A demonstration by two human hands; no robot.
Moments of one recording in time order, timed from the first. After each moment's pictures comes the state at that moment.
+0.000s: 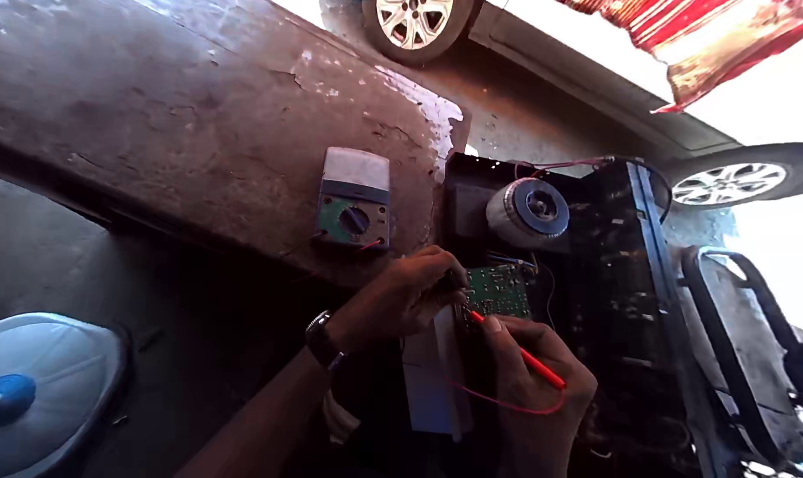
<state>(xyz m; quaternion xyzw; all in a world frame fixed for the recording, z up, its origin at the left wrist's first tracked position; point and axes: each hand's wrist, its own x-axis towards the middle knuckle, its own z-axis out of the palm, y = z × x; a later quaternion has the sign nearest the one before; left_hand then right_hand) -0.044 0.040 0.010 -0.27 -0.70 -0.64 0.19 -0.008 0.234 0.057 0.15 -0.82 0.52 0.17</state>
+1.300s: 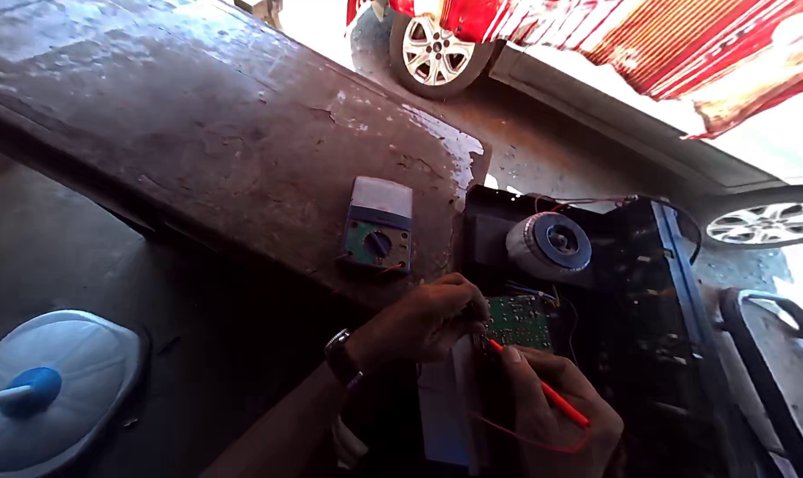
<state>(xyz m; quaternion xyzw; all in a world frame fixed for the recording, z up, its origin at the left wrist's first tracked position) -0.044 0.040 0.011 -0.30 -0.68 -0.64 0.18 -0.007 0.235 0.059 0.15 -0.83 0.52 0.16</state>
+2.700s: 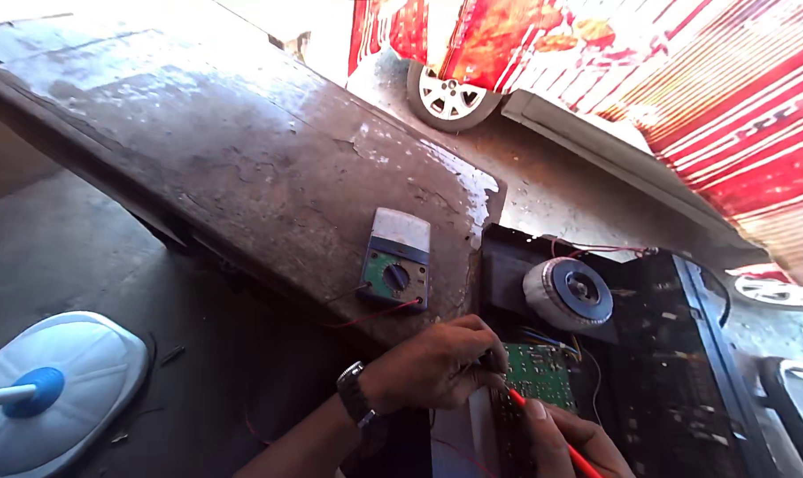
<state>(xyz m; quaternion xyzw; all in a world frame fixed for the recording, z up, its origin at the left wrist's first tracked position) -0.046 0.036 0.012 -0.31 -0.67 -0.65 0.18 -0.009 0.230 0.056 0.14 -0.81 0.55 0.16</state>
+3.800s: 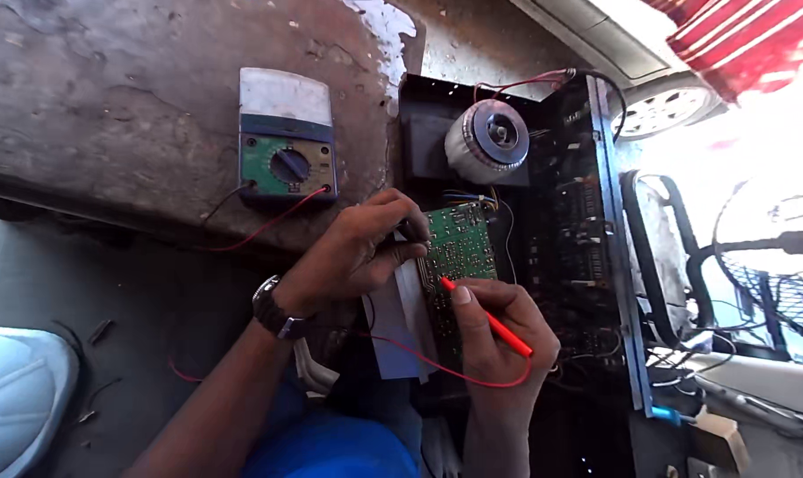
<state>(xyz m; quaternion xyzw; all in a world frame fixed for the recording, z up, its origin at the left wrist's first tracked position) -0.040 0.035 0.011 -0.29 -0.69 -0.64 0.15 0.016 0.245 0.059 0.16 -0.83 0.50 0.17</state>
